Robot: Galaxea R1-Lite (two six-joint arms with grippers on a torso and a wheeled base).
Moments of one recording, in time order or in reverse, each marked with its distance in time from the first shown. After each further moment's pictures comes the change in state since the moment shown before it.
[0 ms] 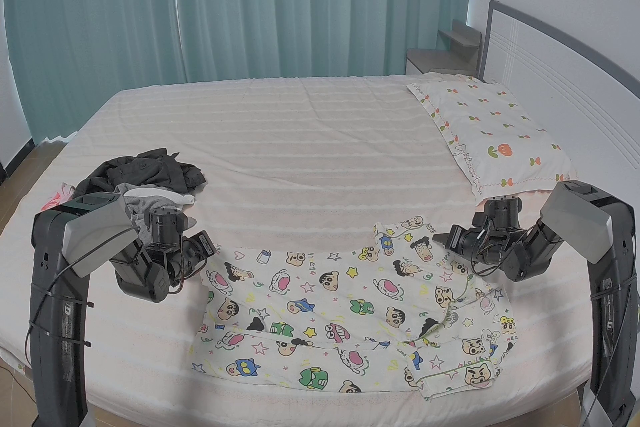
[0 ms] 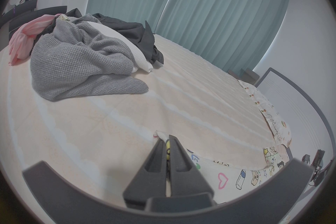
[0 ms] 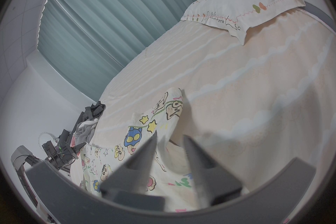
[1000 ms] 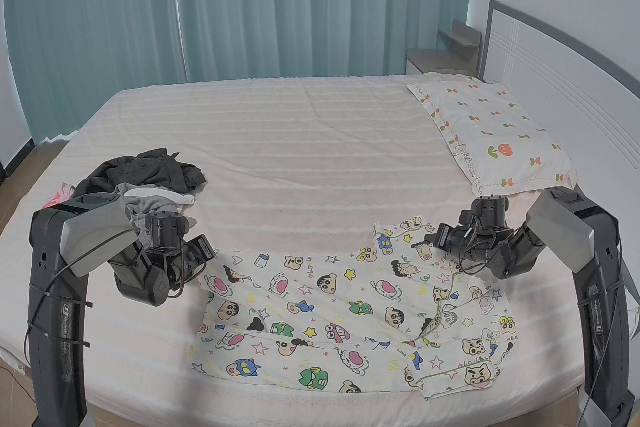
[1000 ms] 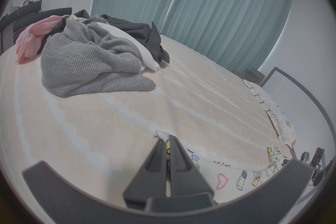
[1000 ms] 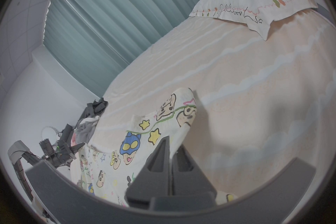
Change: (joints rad) left arm -0.012 -0.022 0.039 -0.004 0.046 -0.007; right arm 0.011 0.094 -0.143 0.004 0.086 -0.003
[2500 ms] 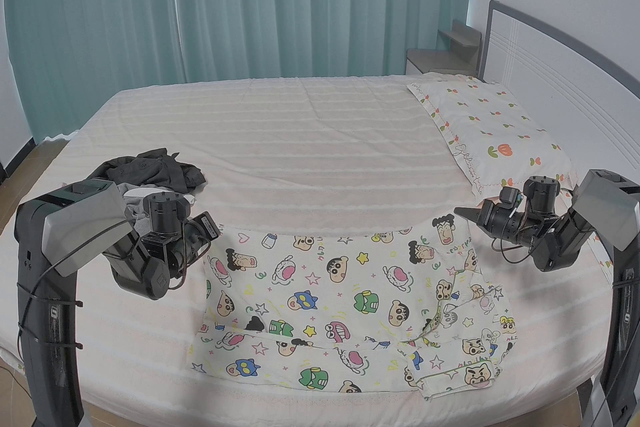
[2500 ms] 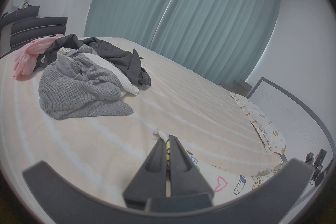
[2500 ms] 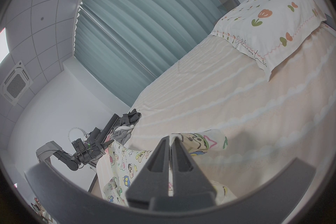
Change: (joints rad) left arm -0.060 -0.106 0.037 -0.073 0.039 0.000; right arm -0.131 -0.213 0.261 -0.228 0.257 0.043
